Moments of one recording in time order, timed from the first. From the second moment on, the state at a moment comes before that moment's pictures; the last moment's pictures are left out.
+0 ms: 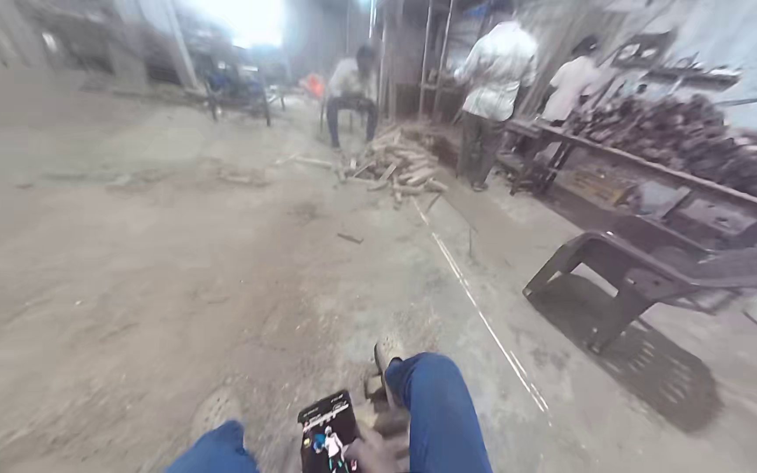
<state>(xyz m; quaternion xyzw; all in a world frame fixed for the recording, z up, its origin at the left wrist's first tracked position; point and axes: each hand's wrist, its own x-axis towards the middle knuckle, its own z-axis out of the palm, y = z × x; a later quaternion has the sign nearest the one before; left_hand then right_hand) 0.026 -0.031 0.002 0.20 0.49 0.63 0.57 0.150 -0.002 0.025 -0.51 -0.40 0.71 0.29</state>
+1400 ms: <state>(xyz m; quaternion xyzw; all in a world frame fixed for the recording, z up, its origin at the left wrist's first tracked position) 0.029 -0.038 0.015 0.13 0.50 0.65 0.56 0.158 -0.008 0.026 -0.49 -0.45 0.70 0.25</state>
